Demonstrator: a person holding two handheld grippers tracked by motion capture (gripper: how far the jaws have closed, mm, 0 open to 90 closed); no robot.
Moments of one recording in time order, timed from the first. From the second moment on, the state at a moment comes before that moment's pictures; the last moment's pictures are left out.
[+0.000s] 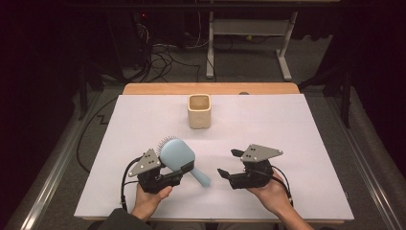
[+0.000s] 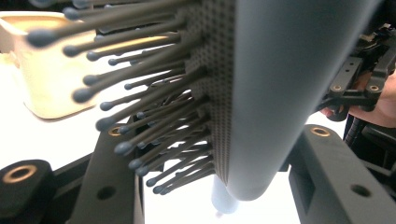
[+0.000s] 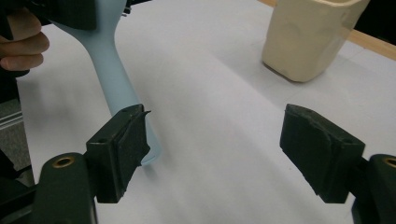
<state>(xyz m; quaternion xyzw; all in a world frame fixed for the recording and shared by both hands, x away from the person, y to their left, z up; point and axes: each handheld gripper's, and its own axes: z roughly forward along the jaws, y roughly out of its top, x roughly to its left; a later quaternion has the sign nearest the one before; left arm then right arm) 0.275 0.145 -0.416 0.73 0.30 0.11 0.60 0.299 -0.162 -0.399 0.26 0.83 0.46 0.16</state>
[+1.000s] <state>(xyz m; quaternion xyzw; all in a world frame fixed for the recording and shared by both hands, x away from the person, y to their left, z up) 0.276 0.147 -0.417 0.73 0.31 0.11 0.60 0.300 -0.225 -0.394 0.32 0.80 0.48 0.19</state>
